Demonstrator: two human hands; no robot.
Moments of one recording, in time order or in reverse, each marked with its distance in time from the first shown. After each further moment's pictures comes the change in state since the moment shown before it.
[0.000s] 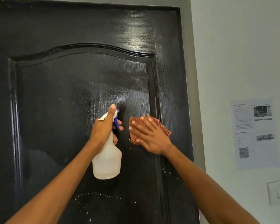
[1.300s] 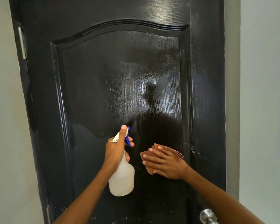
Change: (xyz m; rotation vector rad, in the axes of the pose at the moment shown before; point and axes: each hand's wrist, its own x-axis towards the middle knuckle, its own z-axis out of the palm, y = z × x) left_hand -0.082 -0.104 -0.051 0.006 0.149 -0.217; right_hand -0.095 -0.144 0.064 0.024 -0.061 -0.351
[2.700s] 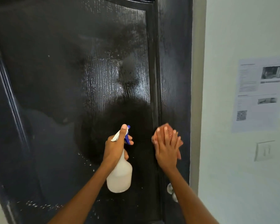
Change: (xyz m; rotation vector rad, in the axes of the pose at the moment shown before) left_hand -0.032 -0.045 0.096 -0.016 -0.206 -0.079; right_hand -0.090 -0.021 -0.002 0.258 0.052 1.175
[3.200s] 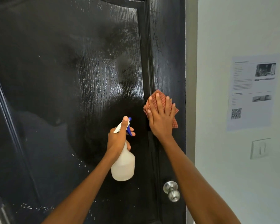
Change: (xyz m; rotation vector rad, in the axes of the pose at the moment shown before) left_hand 0.020 0.014 0.032 0.002 0.016 0.070; right_hand 0.119 -0.019 -0.044 -0.008 0.139 -0.085
